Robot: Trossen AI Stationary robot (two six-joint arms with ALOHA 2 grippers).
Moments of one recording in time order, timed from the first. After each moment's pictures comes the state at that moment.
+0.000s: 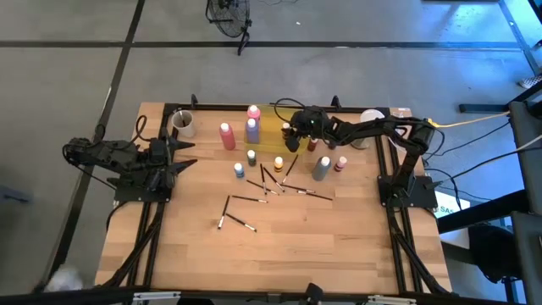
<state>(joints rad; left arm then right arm) -0.29 0.12 0.49 -0.52 -0.59 -0.07 -0.48 1.82 0.87 0.42 -0.03 0.01</state>
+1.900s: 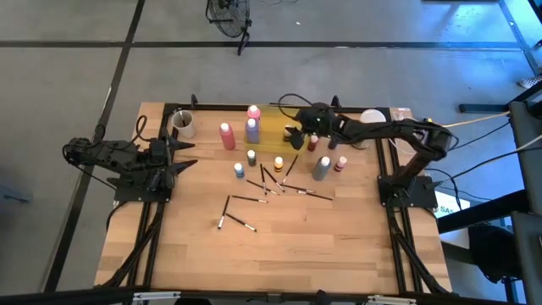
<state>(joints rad) -0.29 0.12 0.49 -0.52 -0.58 -0.07 -0.46 1.65 0.87 0.24 0.04 0.06</state>
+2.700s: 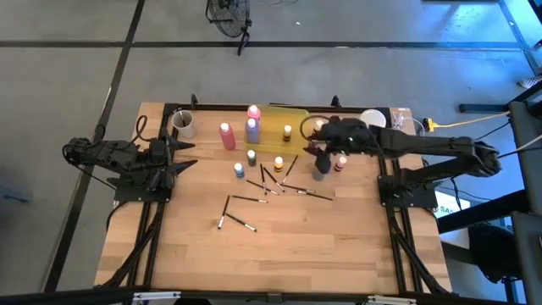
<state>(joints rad) -0.29 0.12 0.49 -0.52 -0.58 -0.07 -0.17 1.15 0.88 -0.29 0.11 0.12</state>
